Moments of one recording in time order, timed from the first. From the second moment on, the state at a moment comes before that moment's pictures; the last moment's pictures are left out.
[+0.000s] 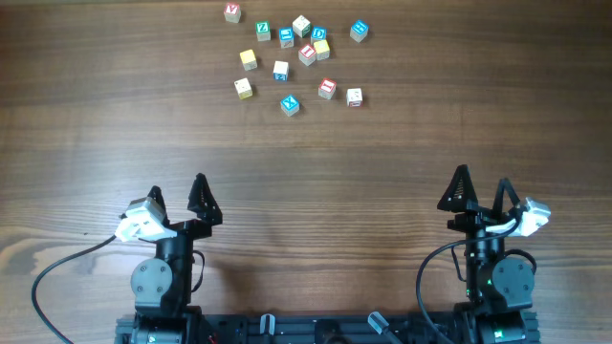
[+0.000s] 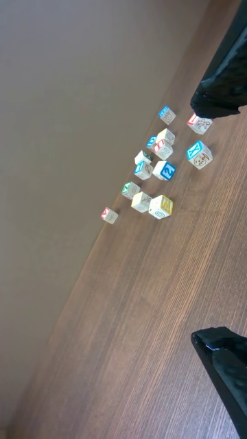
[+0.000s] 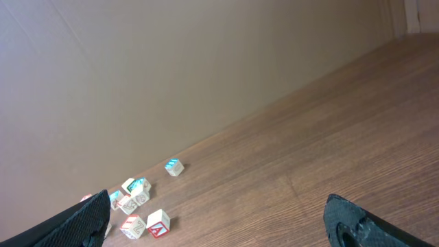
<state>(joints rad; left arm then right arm) -0.05 0.01 0.01 -0.06 -0.11 -0.47 0.12 0.02 0.01 0.02 0.23 0.48</state>
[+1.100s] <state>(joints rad) -0.05 0.63 1.22 -0.51 -0.24 -0.36 0.12 0.02 0.01 0.02 0.23 0.48</state>
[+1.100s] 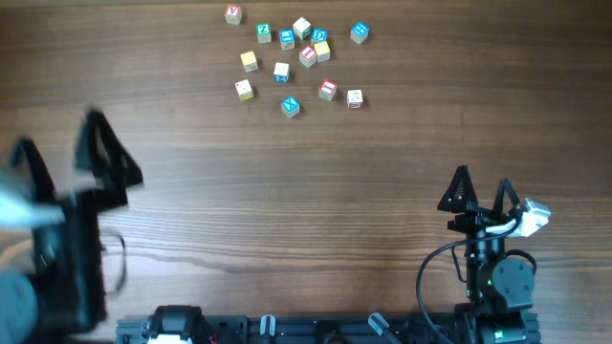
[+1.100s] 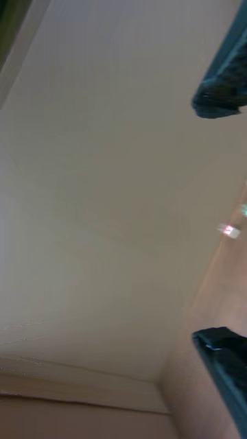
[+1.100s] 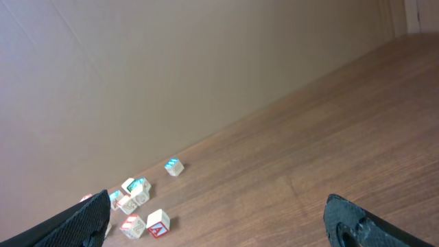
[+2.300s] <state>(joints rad) -0.06 2.09 2.18 -0.90 -0.02 -0.38 0.12 0.02 0.01 0.02 0.23 0.48</state>
